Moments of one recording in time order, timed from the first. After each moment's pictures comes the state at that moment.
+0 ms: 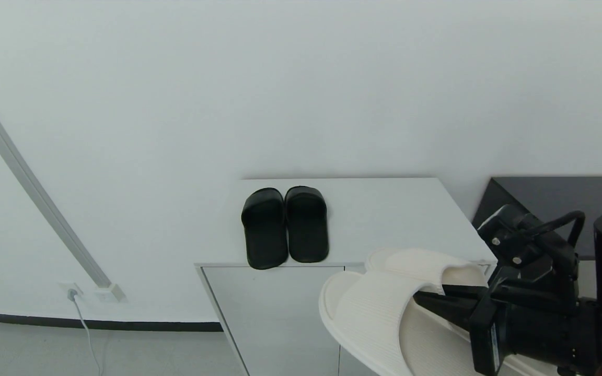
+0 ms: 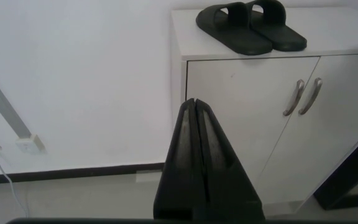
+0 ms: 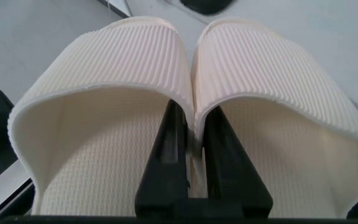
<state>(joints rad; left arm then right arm) 0.00 0.00 0.00 0.00 -0.05 0.00 0.84 1.35 -0.62 -0.37 -0.04 0.11</state>
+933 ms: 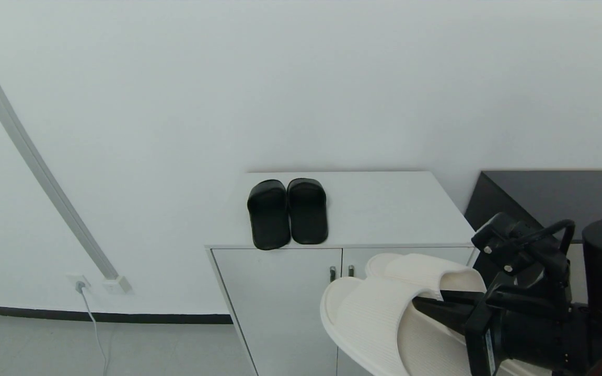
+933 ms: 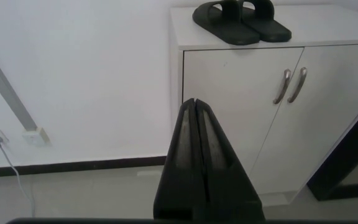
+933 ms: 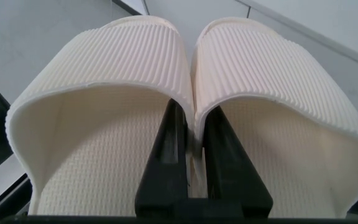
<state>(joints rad) 0.00 0.00 0.00 0.00 -0.05 0.00 0.83 1.37 -0.60 -0.39 -0.04 0.11</state>
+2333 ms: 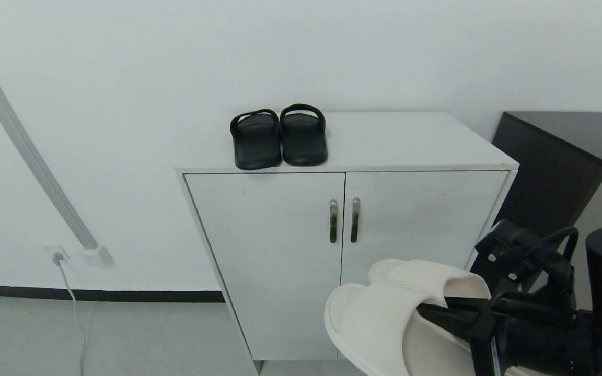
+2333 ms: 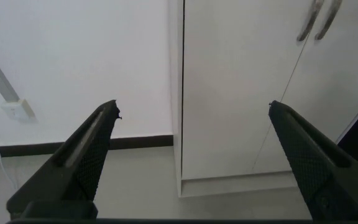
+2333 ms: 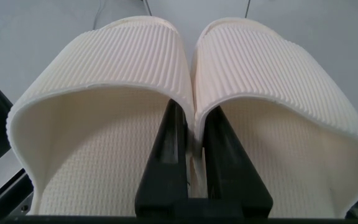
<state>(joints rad) 0.00 0.00 0.00 0.00 -0.05 0.01 0.83 1.36 -0.57 -0.39 -0.04 0.11</state>
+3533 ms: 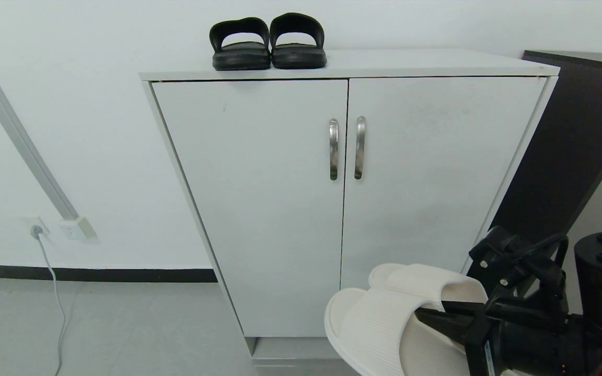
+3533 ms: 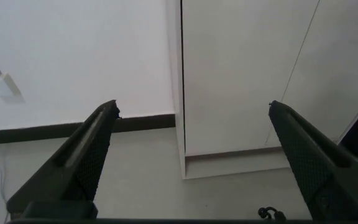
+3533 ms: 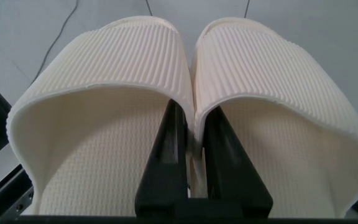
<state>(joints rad) 0.00 0.00 0.00 0.00 -0.06 0.04 0.83 1.38 -0.55 -0.41 -0.04 0.11</state>
